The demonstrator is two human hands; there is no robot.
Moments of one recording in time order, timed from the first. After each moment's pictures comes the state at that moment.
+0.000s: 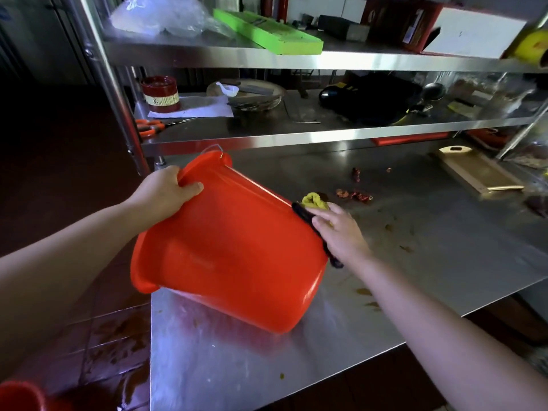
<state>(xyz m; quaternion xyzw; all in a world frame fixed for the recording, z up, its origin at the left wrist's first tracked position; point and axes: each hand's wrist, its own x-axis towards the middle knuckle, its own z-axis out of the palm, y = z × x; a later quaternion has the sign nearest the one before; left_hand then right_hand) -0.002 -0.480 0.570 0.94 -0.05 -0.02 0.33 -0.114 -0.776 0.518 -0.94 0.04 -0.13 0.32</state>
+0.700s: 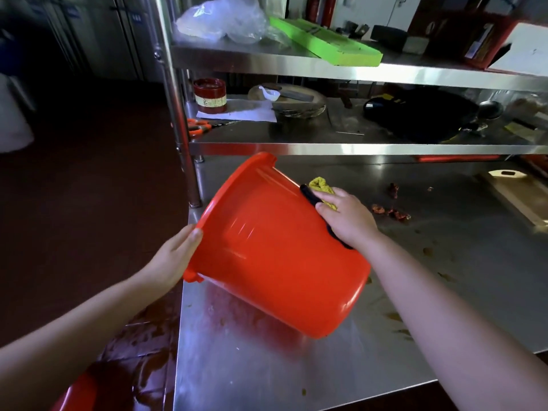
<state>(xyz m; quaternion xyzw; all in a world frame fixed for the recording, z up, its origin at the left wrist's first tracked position) -0.083 -0.423 0.520 0.78 -0.02 -0.08 0.62 -0.046 -0.729 0.545 -0.98 0.02 -0.04 0.22</state>
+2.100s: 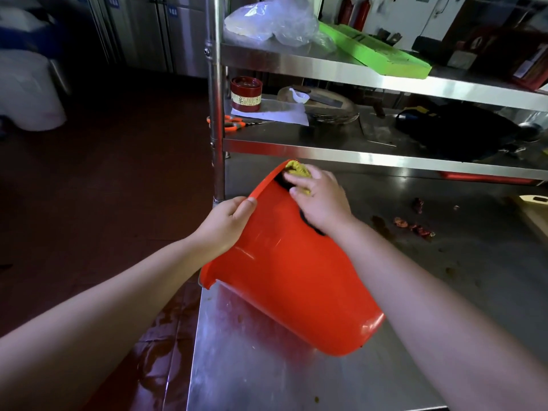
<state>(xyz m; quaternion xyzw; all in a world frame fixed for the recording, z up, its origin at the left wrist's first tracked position) -0.048 -0.434 0.542 0.82 -0.05 -0.06 0.56 -0.006 -0.626 0.565 -0.97 -0.09 -0.09 0.21</state>
